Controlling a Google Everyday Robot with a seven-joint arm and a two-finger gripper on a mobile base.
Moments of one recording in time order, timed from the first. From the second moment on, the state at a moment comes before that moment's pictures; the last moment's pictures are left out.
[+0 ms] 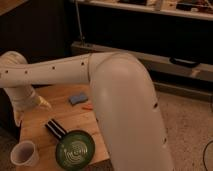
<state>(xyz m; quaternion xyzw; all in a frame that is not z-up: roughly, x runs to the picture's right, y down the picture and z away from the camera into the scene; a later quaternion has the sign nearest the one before) -0.317 0.114 0.639 -0.16 -0.34 -0.81 0.45</state>
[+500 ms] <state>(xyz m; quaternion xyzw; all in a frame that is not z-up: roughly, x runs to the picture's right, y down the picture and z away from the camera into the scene) -0.309 0.149 0.680 -0.20 -0.35 -0.82 0.42</state>
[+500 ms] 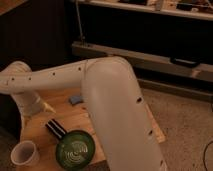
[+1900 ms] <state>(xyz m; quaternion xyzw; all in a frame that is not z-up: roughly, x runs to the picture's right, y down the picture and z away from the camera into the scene) -0.314 0.153 0.744 -0.19 -0.42 -0.80 0.39</state>
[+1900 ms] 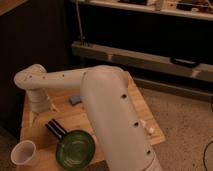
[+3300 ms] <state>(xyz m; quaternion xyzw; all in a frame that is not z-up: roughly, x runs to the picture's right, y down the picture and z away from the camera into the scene) -0.286 0.155 0.772 -0.05 -0.37 -0.84 0.39</state>
